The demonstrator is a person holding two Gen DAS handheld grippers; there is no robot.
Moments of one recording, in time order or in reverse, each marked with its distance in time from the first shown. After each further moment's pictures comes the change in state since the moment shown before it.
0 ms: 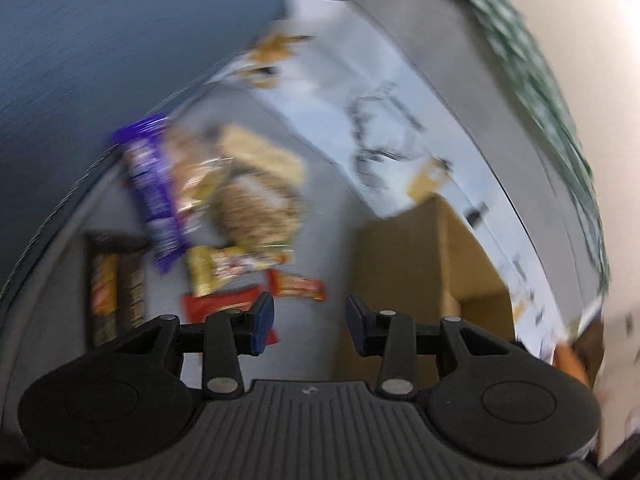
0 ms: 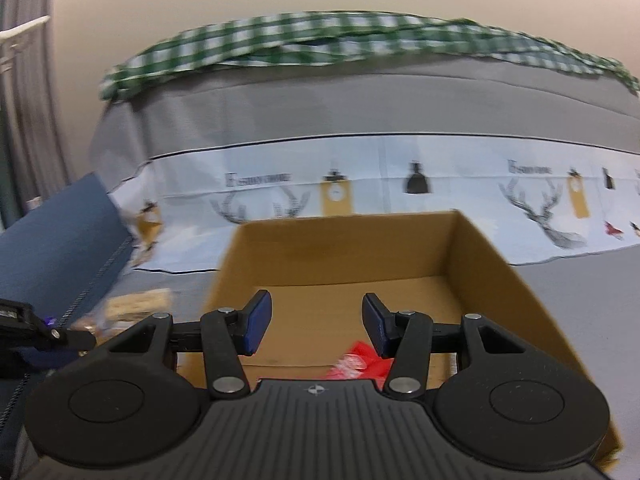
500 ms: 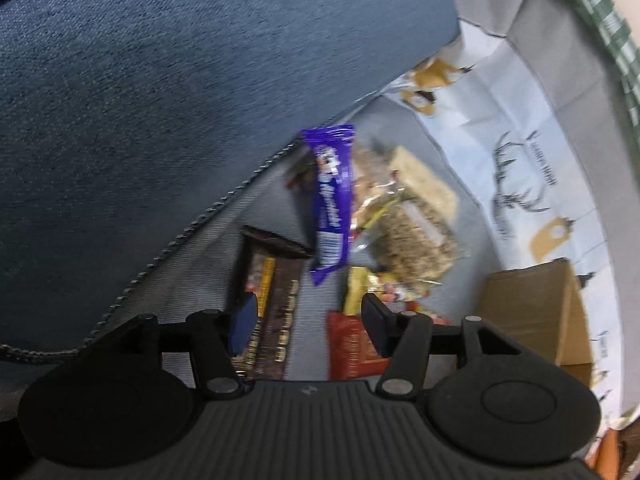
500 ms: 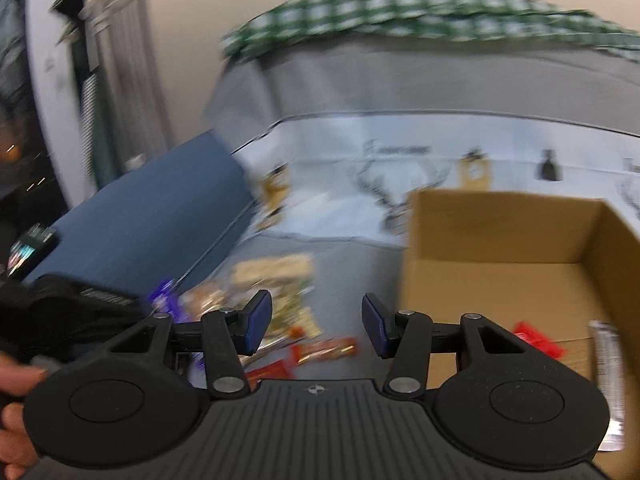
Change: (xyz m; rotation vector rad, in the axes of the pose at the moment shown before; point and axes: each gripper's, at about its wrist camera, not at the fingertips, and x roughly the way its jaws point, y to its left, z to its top) left arm -0.007 0.049 0.012 -0.187 -0.026 0.334; right arm 0.020 0.104 -0.020 -0.107 0.103 0.291
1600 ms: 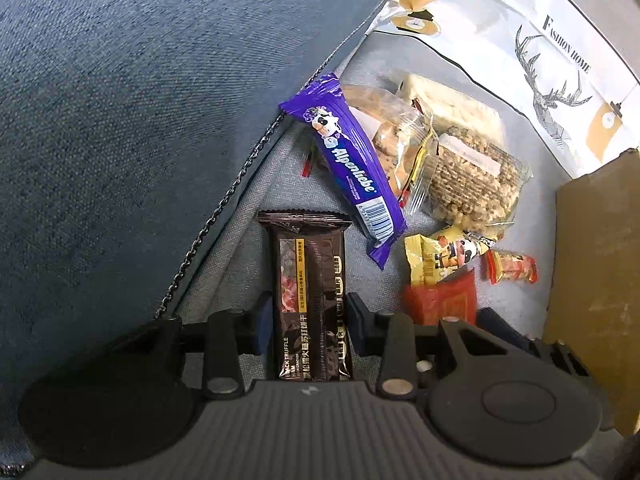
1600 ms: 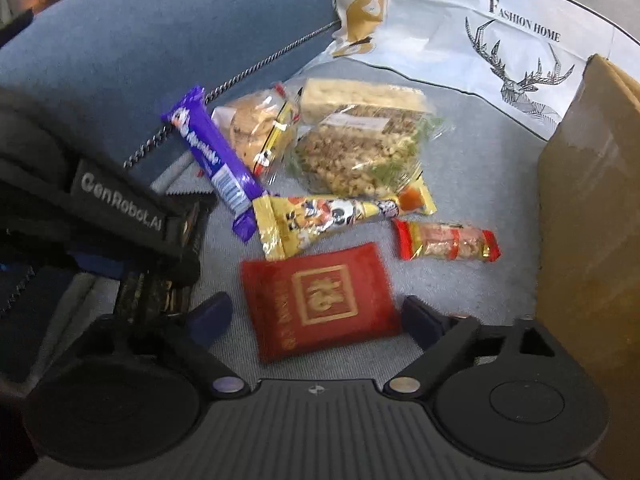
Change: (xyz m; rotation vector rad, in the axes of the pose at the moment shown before) left arm 0.038 -0.019 -0.001 0.327 0.081 0.187; right arm 0.123 0.052 -0.049 -0.164 0.369 0.039
